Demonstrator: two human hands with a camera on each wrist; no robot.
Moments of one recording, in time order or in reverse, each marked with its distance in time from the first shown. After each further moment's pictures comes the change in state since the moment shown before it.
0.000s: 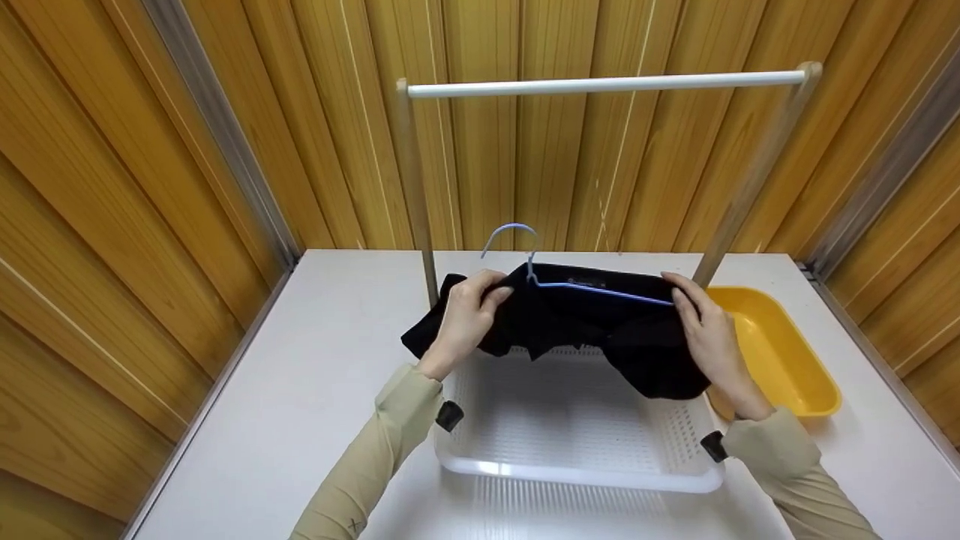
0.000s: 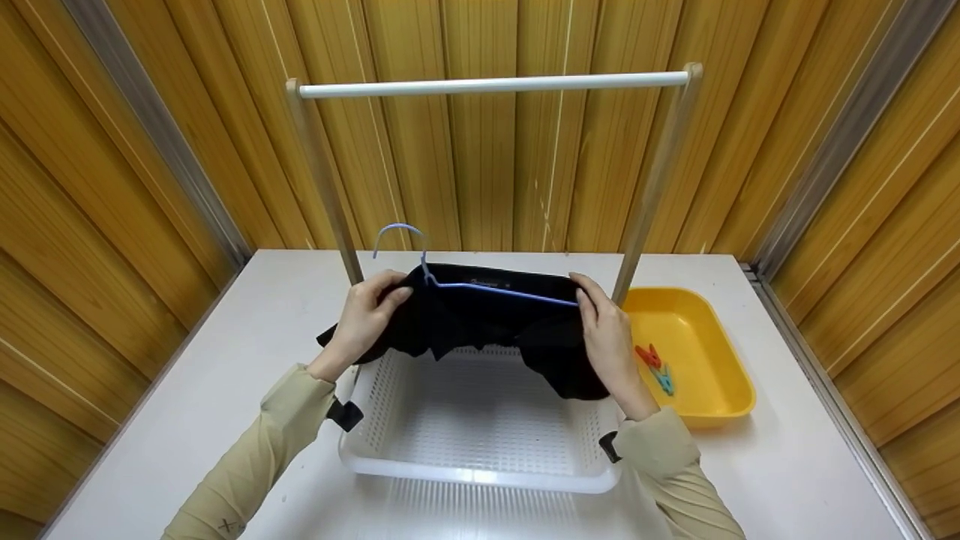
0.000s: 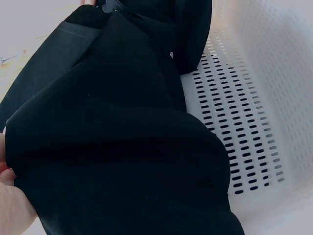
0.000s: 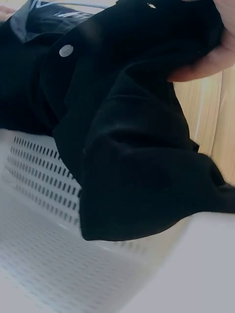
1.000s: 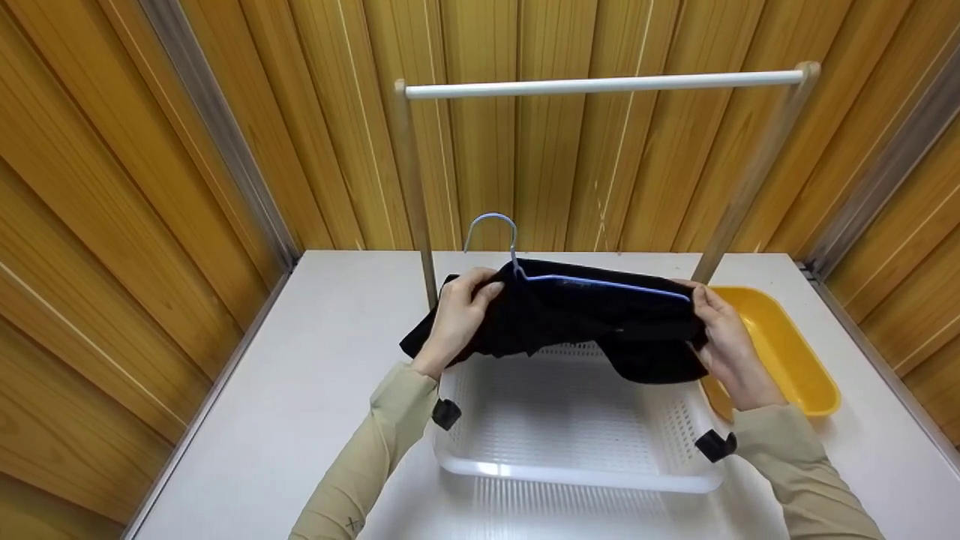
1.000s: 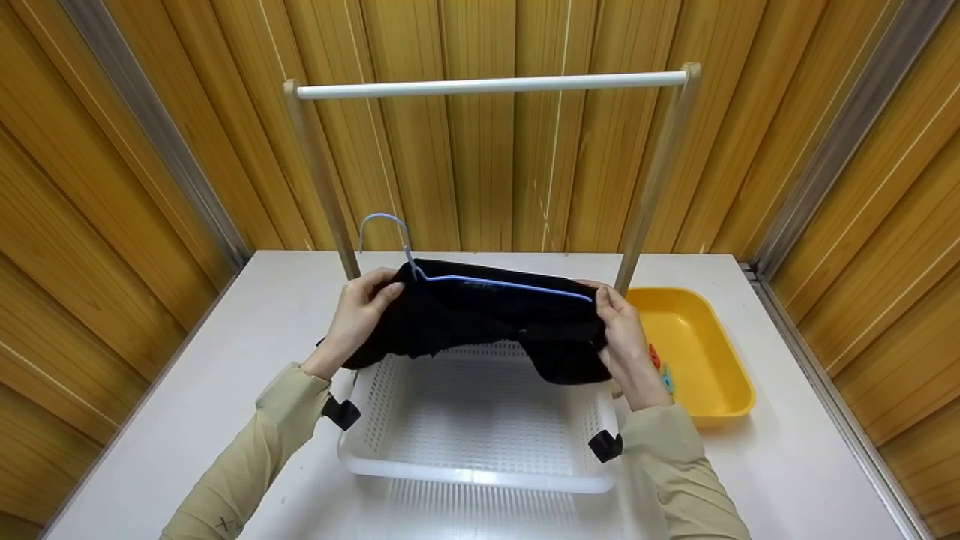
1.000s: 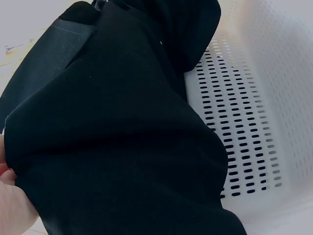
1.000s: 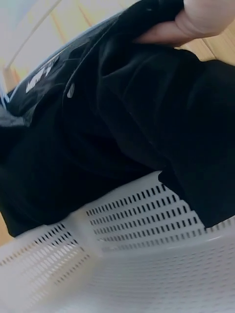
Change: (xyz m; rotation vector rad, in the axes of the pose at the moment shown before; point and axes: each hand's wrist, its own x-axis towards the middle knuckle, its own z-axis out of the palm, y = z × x) left_hand 0.002 -0.001 -0.007 -0.063 -0.009 -0.143; right_hand 0.003 0.013 -0.011 1.320 -0.202 0.420
